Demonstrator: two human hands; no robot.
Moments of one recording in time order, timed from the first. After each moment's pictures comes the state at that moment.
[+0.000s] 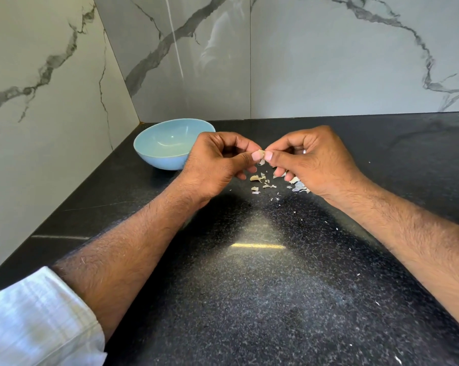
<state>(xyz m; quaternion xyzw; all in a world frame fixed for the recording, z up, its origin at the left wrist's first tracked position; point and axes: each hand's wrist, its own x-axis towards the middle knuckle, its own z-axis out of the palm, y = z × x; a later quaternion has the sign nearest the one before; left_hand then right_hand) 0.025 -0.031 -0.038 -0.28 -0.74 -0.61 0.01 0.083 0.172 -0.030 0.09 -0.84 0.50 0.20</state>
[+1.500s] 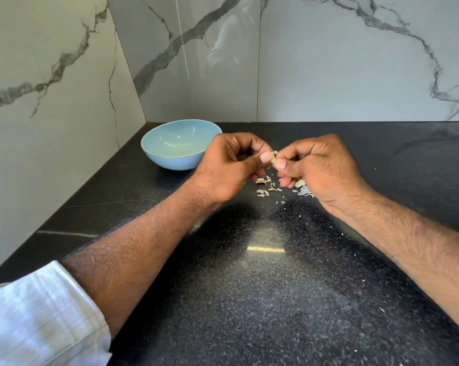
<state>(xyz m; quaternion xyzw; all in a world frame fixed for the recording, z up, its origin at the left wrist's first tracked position) 0.033 -0.025 -0.035 -0.33 -0.72 -0.61 0.01 0.086 0.162 -0.029 0.05 -0.78 0.60 0.17</state>
